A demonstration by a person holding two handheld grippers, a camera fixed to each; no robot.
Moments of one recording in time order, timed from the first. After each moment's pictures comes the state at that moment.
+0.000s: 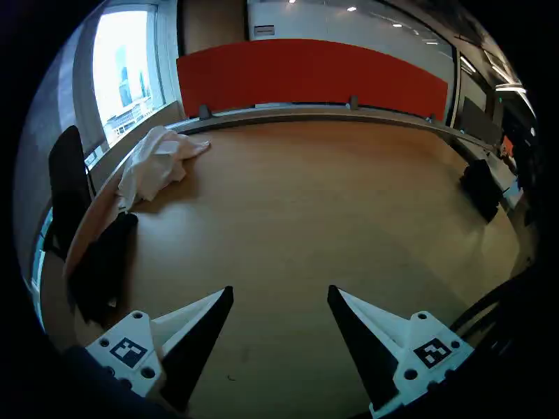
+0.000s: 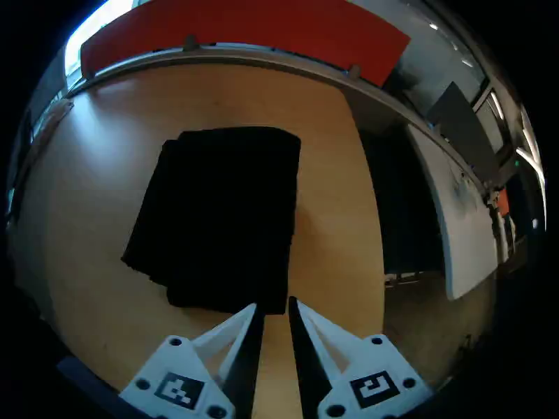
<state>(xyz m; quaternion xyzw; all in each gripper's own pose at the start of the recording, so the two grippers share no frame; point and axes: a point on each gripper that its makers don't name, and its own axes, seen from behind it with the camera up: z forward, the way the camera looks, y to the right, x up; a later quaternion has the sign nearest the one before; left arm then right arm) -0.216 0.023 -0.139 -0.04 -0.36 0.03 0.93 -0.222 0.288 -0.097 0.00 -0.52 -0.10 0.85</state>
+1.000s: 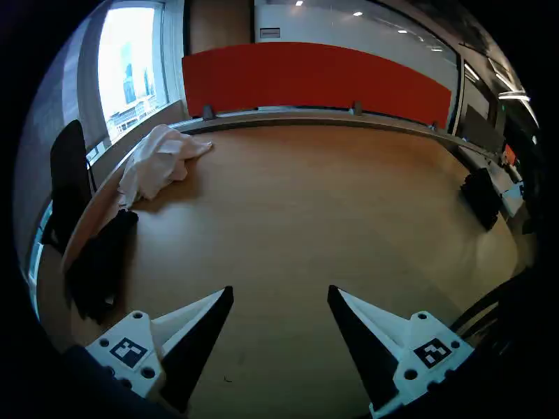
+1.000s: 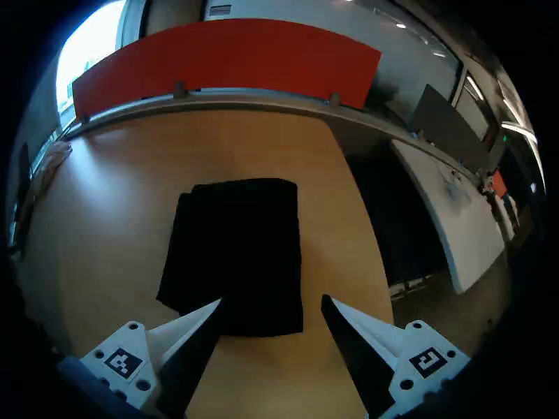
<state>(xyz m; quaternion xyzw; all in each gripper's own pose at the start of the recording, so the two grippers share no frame) -0.214 0.024 -0.138 -0.03 -0.35 0.02 0.94 -0.191 0.262 -0.080 -0.03 -0.43 -0.04 0.90</state>
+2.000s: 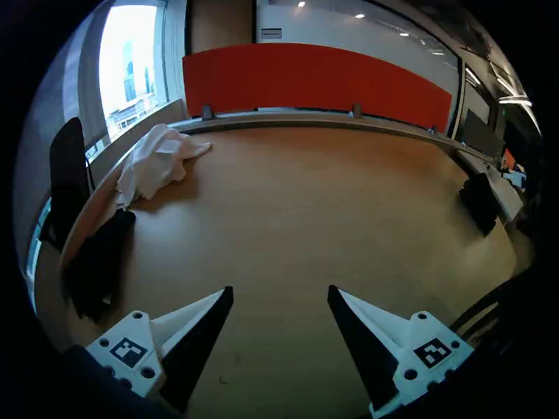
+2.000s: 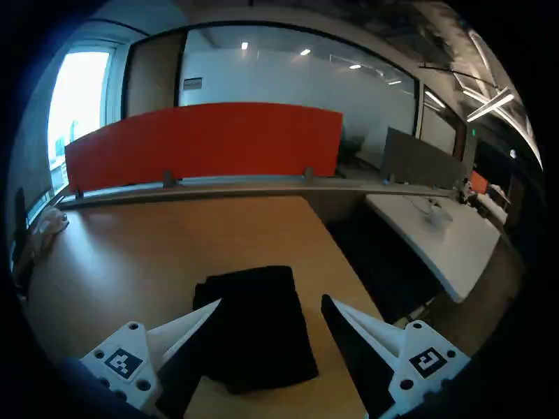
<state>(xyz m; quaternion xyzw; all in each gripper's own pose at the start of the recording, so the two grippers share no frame) -0.211 0.029 -0.135 -0.03 -0.35 0.01 0.94 -0.108 0.237 -0.036 -0.08 -0.23 0.01 0.97</state>
